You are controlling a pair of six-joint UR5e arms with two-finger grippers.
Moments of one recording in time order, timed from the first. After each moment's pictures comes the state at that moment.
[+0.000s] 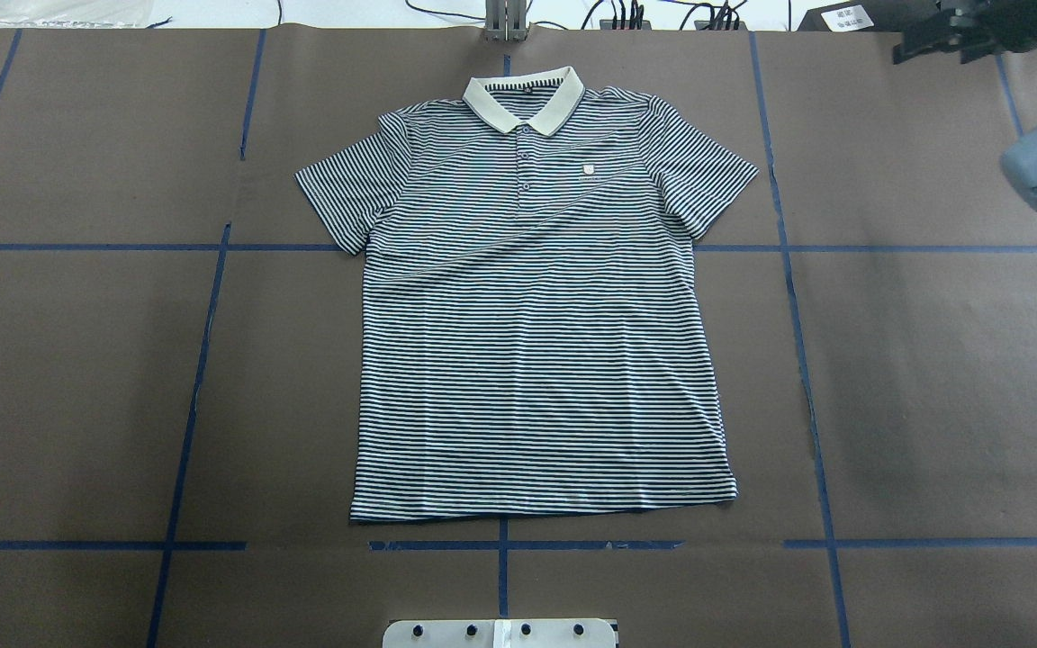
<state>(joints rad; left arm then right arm) -1.51 -1.73 -1.50 -2.32 -2.35 -0.07 1.19 -1.11 1.37 -0.94 2.10 0.79</state>
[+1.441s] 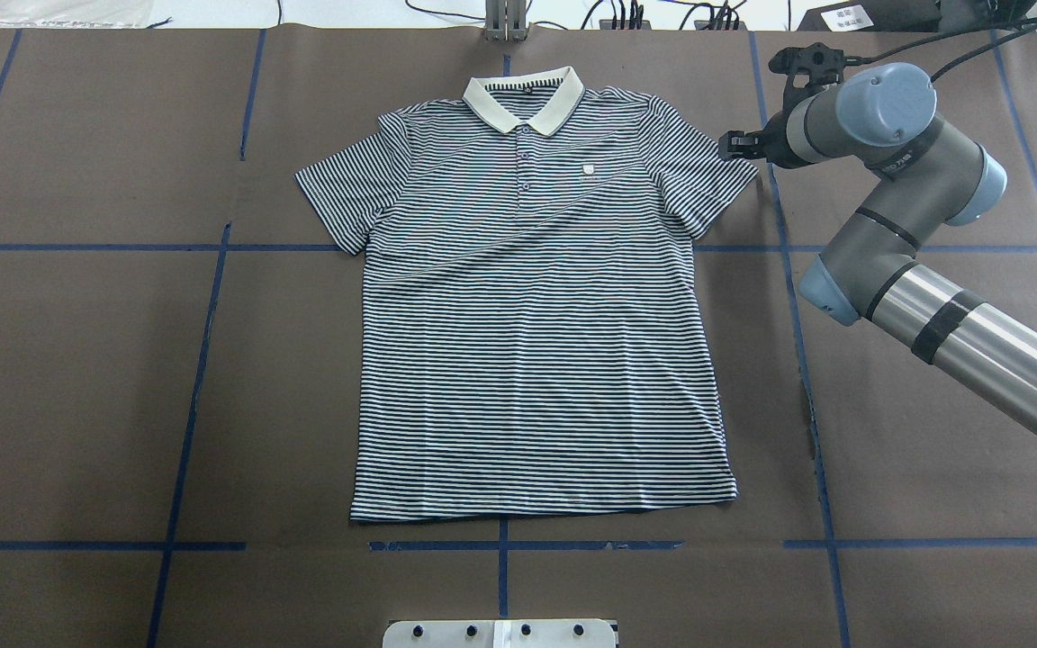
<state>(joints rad) -1.51 -1.73 -1.50 -2.33 -2.35 -0.07 0.90 -1.01 1.12 -0.76 1.80 0.99</state>
